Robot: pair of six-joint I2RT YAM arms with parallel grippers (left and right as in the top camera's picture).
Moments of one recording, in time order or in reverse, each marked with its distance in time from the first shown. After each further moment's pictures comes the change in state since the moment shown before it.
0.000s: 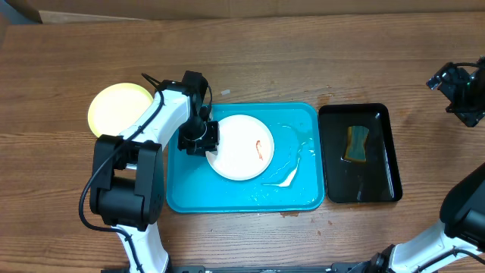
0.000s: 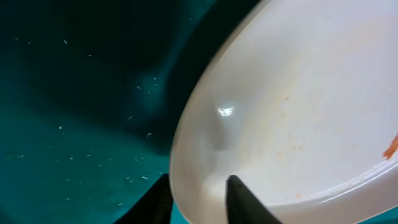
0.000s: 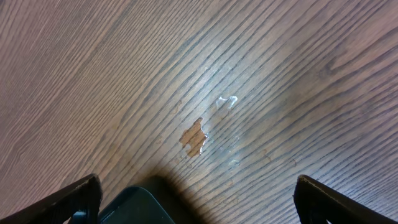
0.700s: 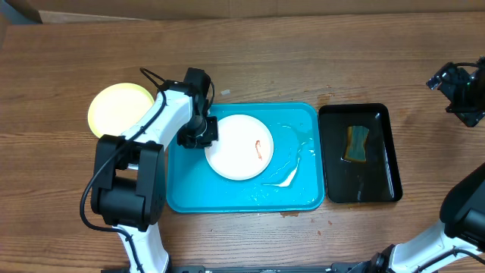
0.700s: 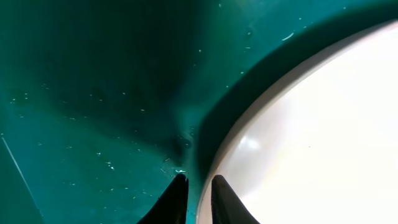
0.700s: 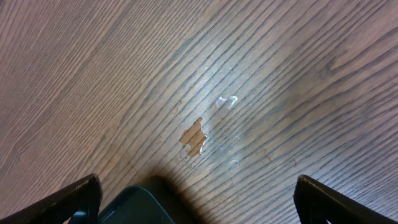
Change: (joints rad) left arm -0.015 0.000 0.001 0.085 -0.124 -0.050; right arm 0.000 0.000 0.000 0.001 0.000 0.000
